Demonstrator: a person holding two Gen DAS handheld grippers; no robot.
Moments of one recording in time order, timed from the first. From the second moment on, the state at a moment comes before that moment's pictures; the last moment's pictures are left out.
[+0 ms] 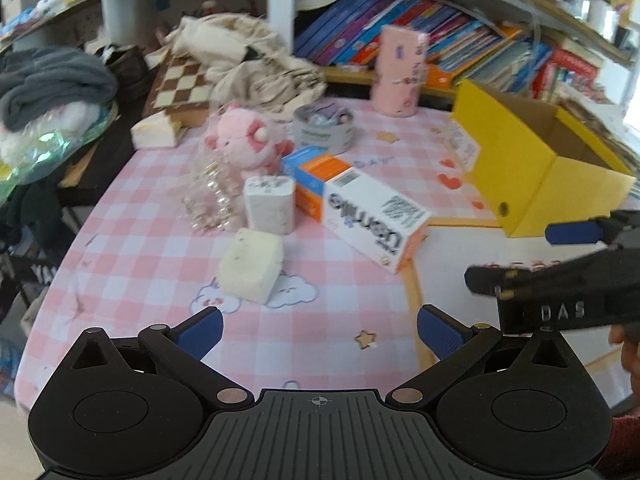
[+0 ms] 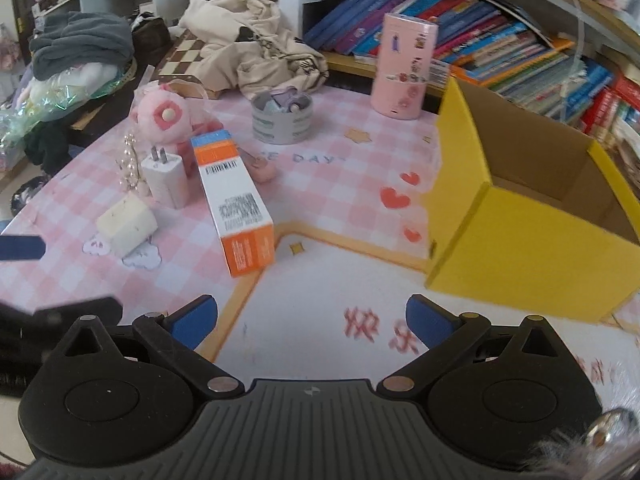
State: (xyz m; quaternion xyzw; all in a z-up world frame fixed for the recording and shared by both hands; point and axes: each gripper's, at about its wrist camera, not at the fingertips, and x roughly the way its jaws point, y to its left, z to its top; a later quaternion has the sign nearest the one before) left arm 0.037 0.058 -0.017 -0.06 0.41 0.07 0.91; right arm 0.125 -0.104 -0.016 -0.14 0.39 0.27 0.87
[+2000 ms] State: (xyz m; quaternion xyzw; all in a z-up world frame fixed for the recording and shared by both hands) left arm 0.033 0.036 -0.013 -0.04 0.39 0.02 0.92; right arm 0.136 -0.151 0.040 -0.02 0.40 0.29 0.87
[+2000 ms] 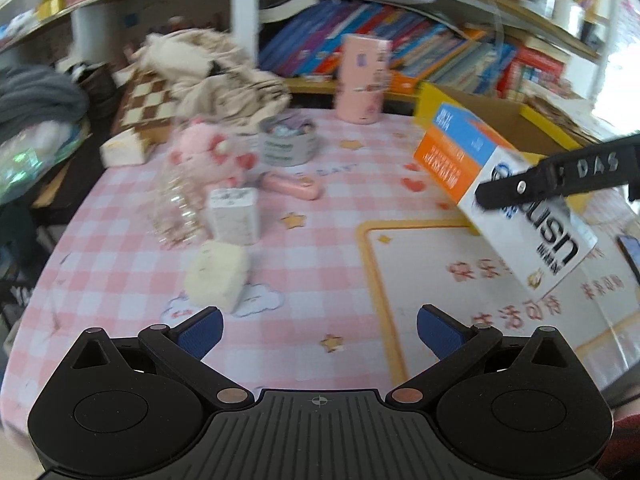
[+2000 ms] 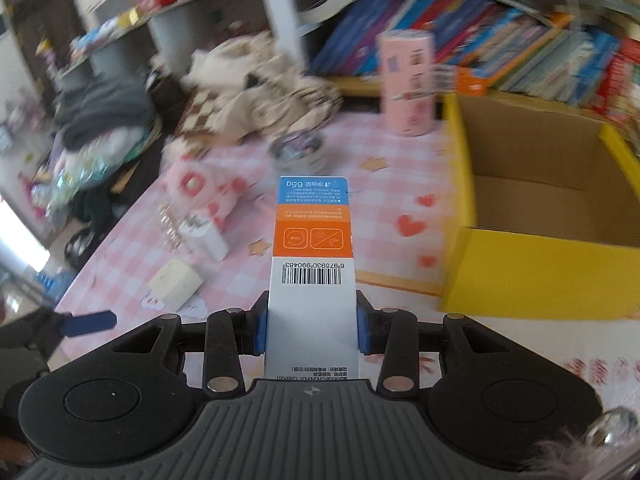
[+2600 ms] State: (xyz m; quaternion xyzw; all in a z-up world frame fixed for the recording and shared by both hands) left arm 0.045 0.005 -0.014 -0.05 0.38 -0.05 0.92; right arm 0.162 -0.262 0.109 -0.01 0.34 0.14 0.93
